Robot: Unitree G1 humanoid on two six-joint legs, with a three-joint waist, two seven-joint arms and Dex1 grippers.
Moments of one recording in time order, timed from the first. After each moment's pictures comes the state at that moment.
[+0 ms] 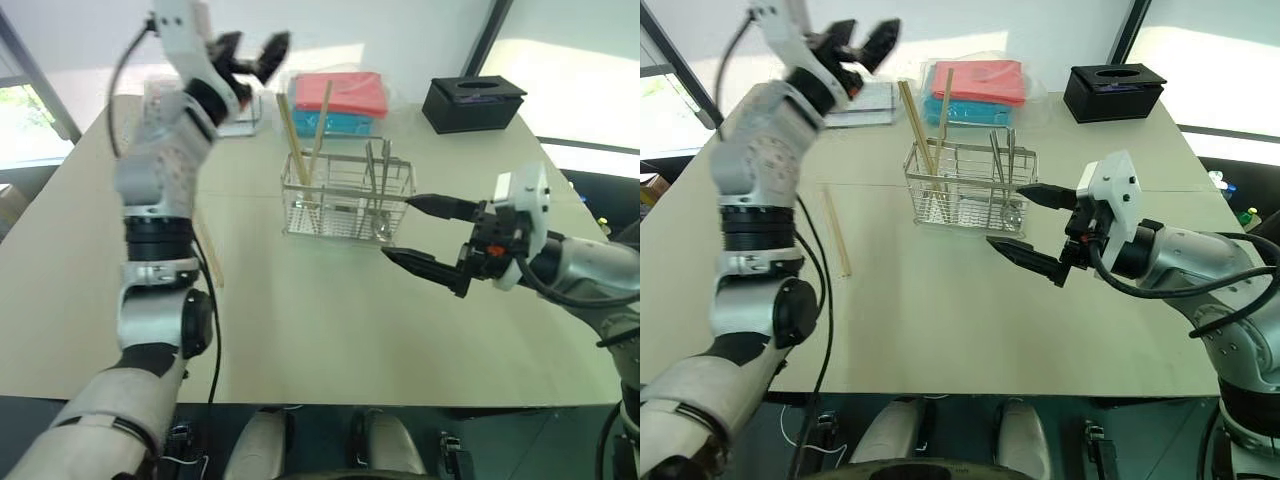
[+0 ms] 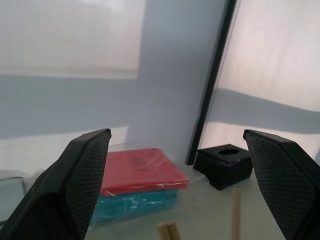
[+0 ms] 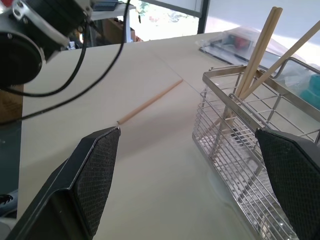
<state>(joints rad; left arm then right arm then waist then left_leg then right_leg) -1.13 0.35 0.29 0.31 -0.44 0.56 -0.31 -0.31 -0.84 -0.21 -0.61 0.89 0.75 0.68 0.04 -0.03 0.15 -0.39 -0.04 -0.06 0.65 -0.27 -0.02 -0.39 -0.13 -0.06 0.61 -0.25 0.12</state>
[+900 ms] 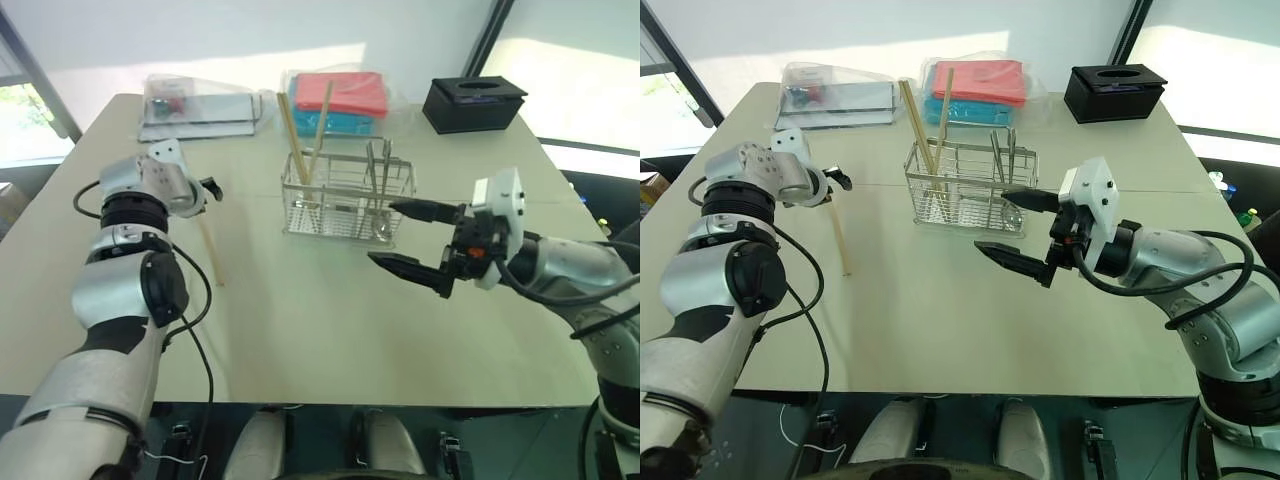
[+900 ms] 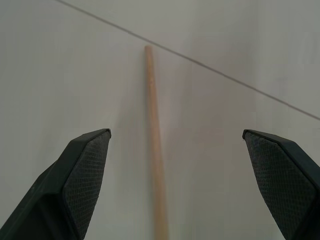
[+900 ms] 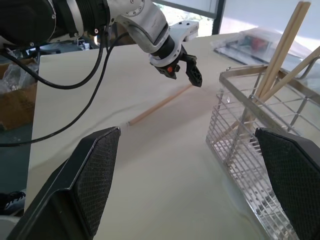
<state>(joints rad) -1.27 0.41 0.40 1.10 -0.26 0.96 0.25 -0.31 -0.79 -0.15 -0.59 0.83 0.71 0.72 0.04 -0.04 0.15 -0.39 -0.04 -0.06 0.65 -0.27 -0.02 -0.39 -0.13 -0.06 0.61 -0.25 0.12</state>
